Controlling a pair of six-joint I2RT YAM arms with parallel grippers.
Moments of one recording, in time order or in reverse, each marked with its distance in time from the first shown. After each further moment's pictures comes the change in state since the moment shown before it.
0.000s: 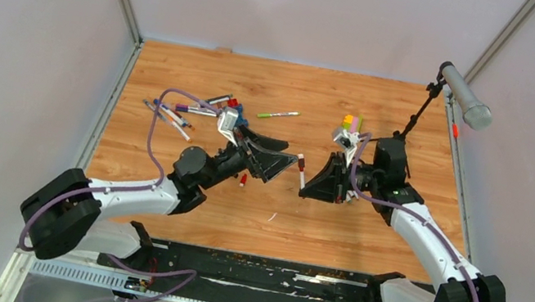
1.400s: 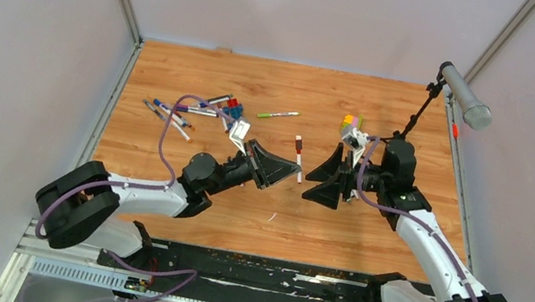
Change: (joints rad) left arm -0.036 0.105 -0.017 0.069 0.074 -0.088; right arm -0.031 -0.084 0.004 -0.043 0.064 -0.054
